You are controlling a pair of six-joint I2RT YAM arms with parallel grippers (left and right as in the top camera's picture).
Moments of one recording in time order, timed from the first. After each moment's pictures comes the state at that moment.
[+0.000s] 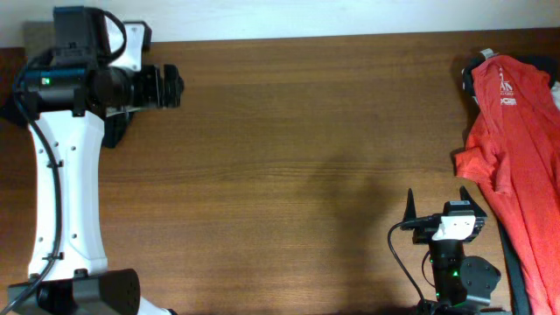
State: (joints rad) left arm 0.05 1.72 1.95 -1.18 0.21 0.06; right arm -0.25 0.01 0.01 -0.06 -0.20 -0.16
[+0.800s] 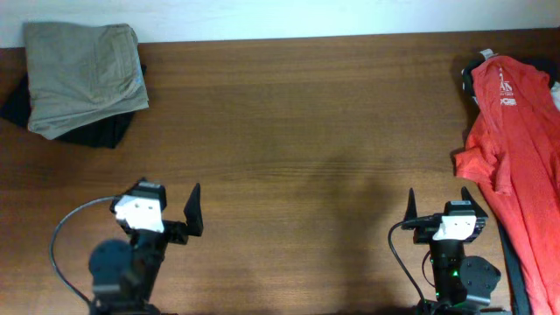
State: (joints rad) left arm 0.00 0.38 0.39 -0.19 0.18 0.00; right arm -0.26 0.01 0.01 -0.06 -0.18 -0.16
